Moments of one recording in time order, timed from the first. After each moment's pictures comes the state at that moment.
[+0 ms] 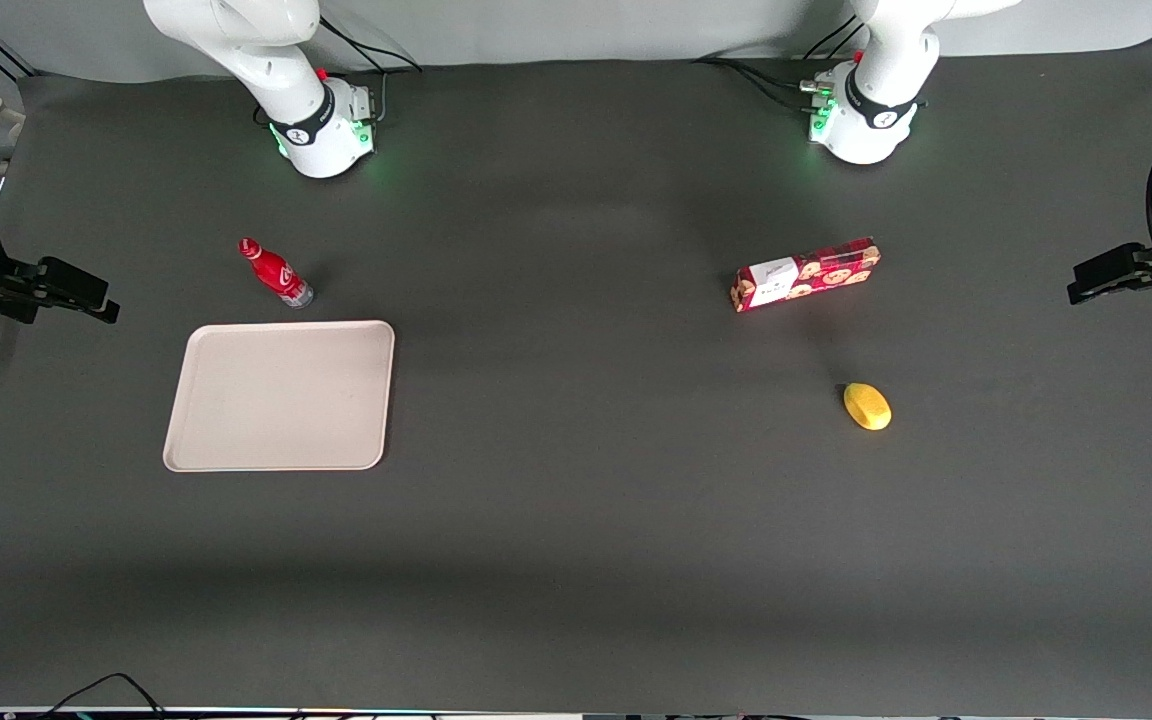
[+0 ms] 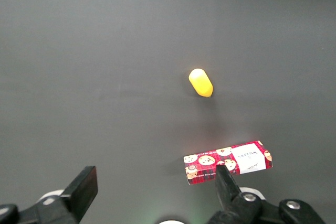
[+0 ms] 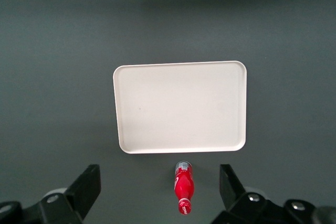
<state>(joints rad) -0.09 0.06 0.07 -1.52 0.02 1.55 0.04</state>
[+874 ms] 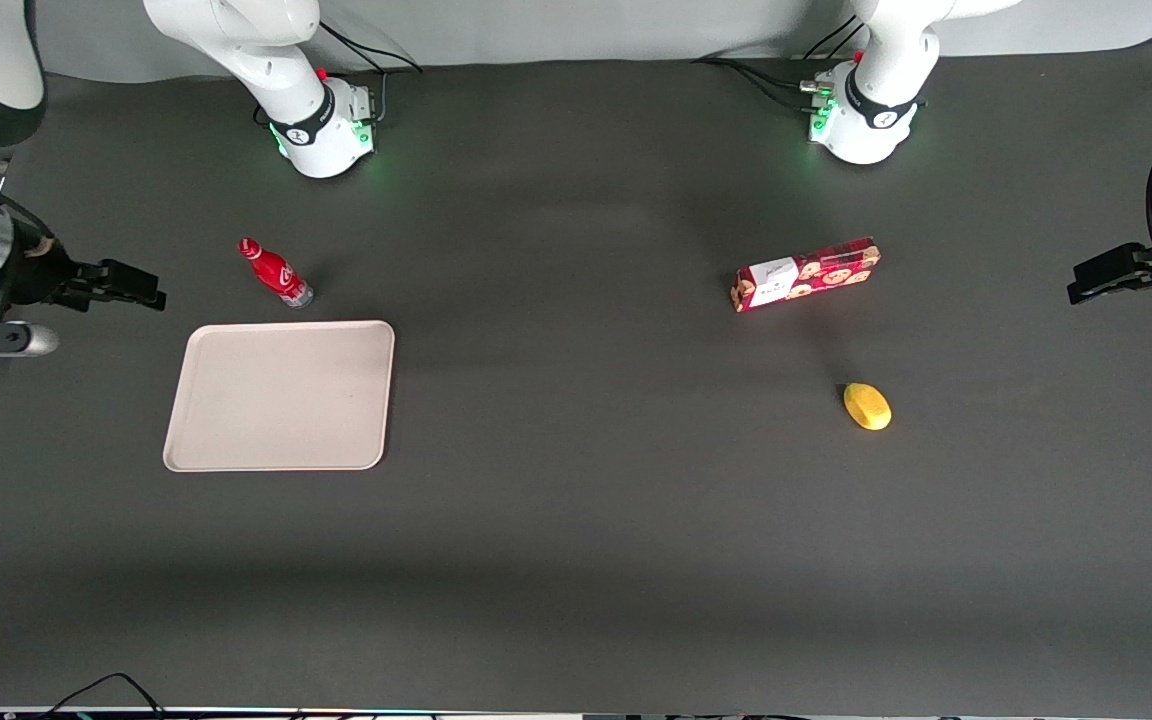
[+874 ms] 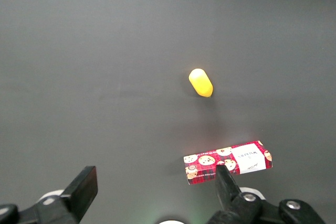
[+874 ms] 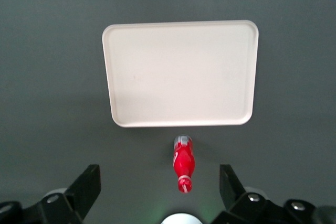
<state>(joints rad) -0.09 0.00 0.08 -1.71 0.02 1.55 0.04</state>
